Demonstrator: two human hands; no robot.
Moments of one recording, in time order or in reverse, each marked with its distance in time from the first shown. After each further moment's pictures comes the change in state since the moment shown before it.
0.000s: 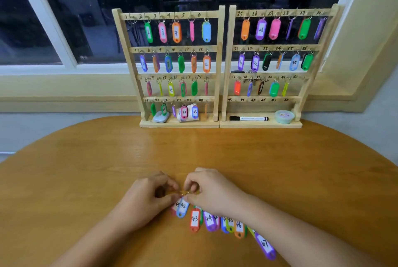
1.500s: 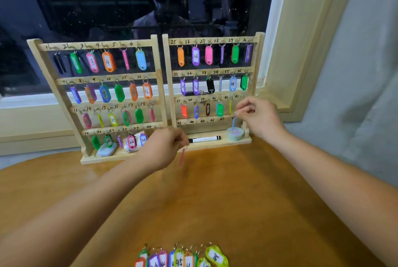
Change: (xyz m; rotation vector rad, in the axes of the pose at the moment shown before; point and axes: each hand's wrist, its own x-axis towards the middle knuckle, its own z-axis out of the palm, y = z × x) left_hand 0.205 0.151 0.015 0.158 -0.012 0.226; right_hand -0.013 0.142 -0.268 0.115 0.820 0.234
